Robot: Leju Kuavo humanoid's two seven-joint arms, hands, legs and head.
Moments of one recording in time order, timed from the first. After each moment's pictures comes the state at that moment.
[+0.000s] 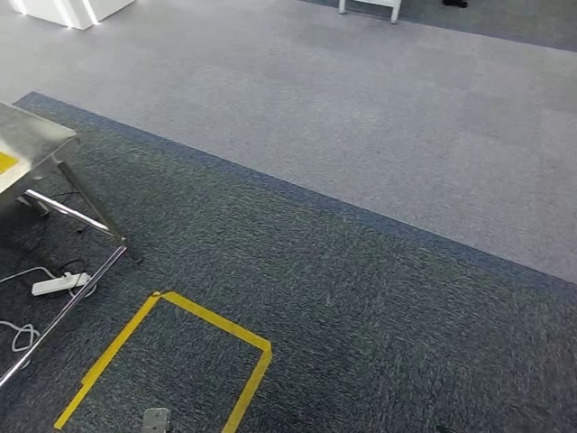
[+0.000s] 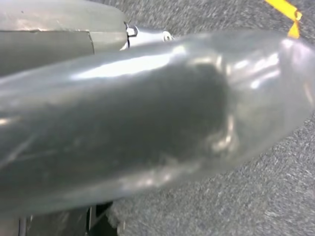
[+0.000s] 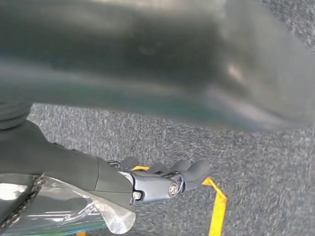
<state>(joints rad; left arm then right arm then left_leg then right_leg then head) -0.05 -0.28 0.88 -0.28 -0.52 0.09 -0.69 -0.07 0.21 -1.02 -0.22 0.64 -0.39 -0.57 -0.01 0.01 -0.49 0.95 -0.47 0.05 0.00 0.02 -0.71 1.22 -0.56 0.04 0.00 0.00</state>
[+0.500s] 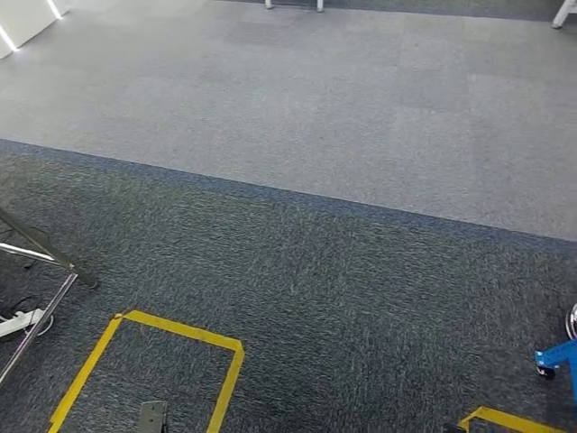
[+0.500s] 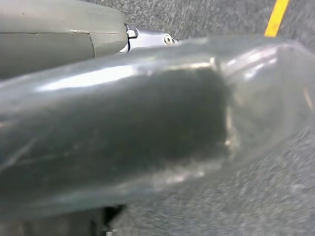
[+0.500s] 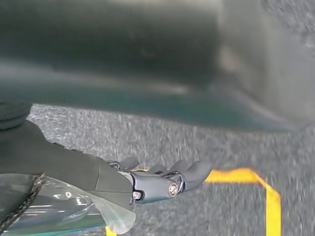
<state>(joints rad) -0.08 -0.25 0.91 -0.25 -0.53 0.15 -0.64 -0.07 0.17 -1.02 -0.22 0.67 -0.27 -0.48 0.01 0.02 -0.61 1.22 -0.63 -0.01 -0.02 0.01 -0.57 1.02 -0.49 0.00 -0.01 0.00</state>
